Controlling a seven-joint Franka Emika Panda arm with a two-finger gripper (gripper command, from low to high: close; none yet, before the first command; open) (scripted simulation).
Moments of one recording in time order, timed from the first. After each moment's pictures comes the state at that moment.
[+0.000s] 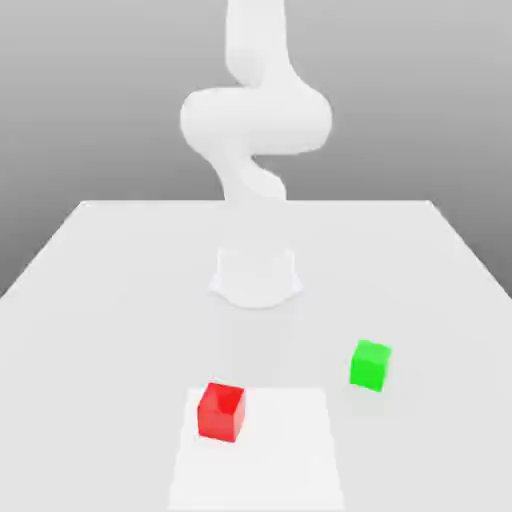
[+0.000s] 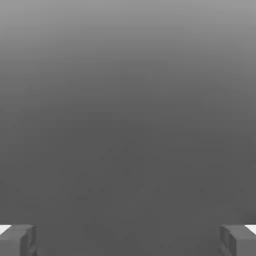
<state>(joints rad) -0.01 -0.72 0.00 -2.35 -0.01 2.35 0.82</state>
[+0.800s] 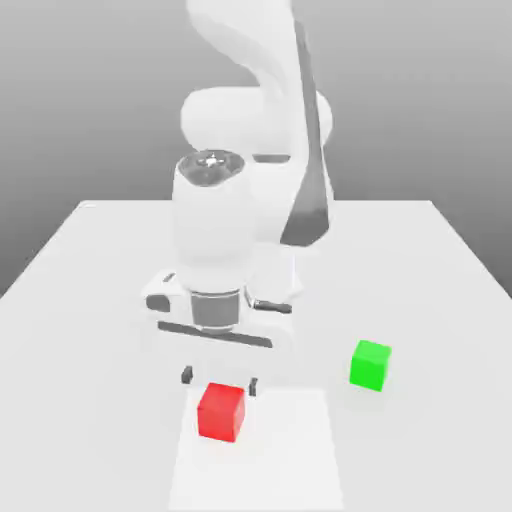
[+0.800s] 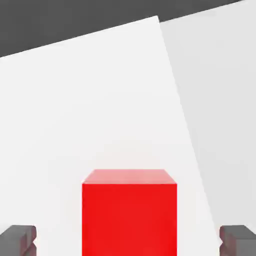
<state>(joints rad) -0.10 0.17 -0.01 -2.77 0.01 2.94 0.92</state>
